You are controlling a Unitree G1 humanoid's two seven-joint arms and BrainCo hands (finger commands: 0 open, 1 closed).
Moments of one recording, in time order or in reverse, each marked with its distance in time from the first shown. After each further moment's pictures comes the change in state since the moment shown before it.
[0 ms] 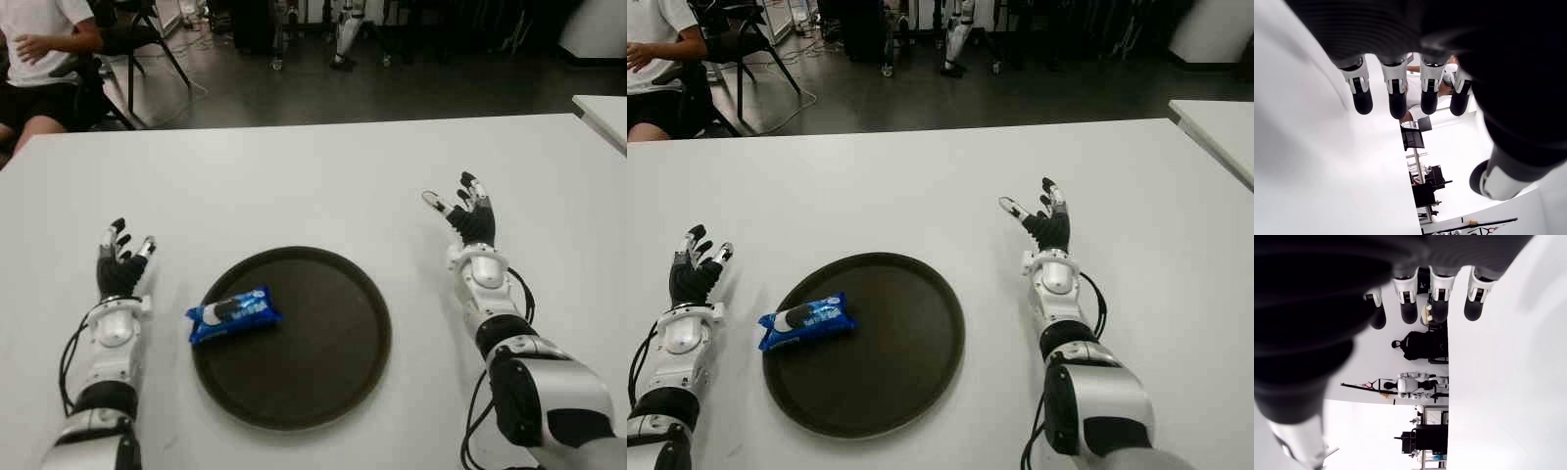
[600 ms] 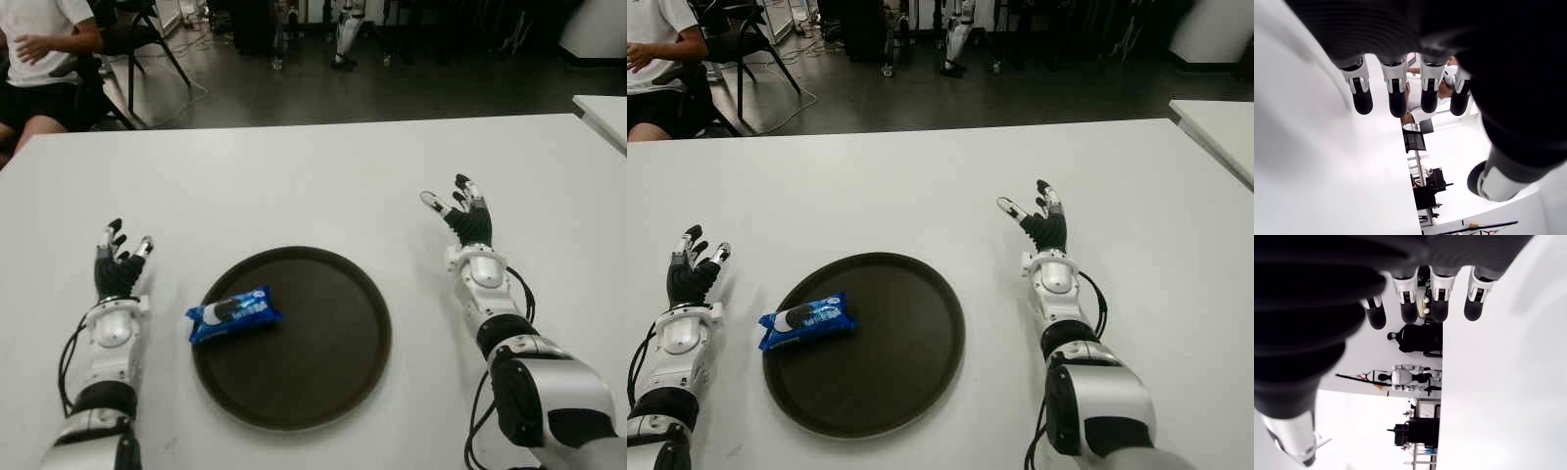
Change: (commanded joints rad) left arm 0.007 -0.006 0.007 -0.010 -0.006 0.005 -0.002; right arm 0.000 -0.017 0.025 0.001 -0.019 0.029 -0.001
